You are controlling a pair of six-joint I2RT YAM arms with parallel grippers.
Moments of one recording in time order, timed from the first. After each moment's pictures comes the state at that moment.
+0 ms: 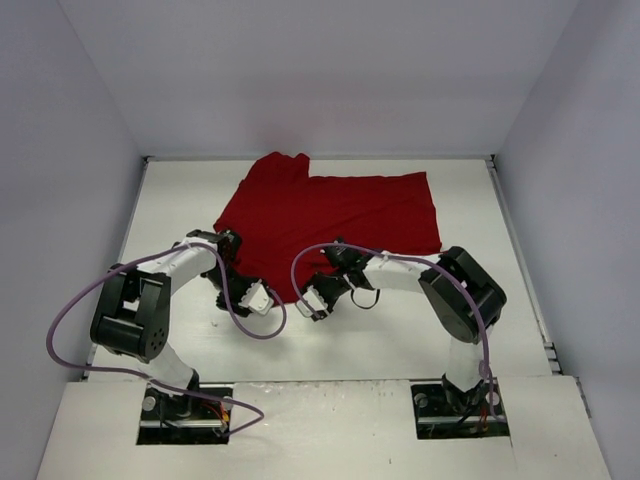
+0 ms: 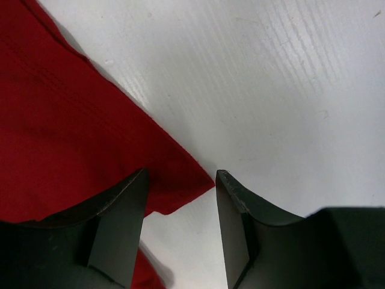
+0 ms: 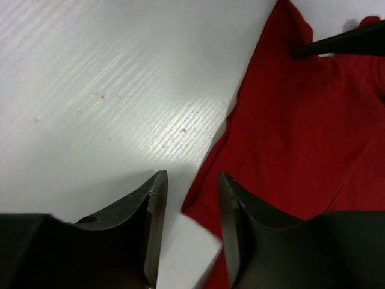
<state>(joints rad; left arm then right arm) -0.27 1.61 0.96 -1.01 0.53 1.81 0.75 1.84 0.98 -0.20 -0.78 -1.54</state>
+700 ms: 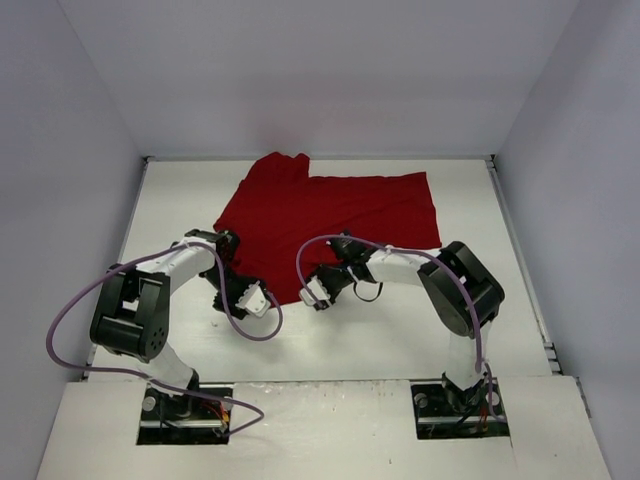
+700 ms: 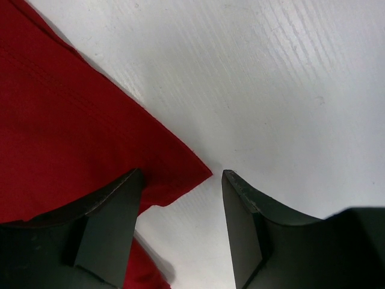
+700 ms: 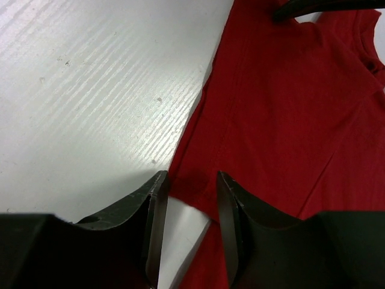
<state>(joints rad) -0.26 1.62 0.96 -1.03 0.51 1.86 0.69 1.88 1.00 -0.17 -0.82 -1.54</state>
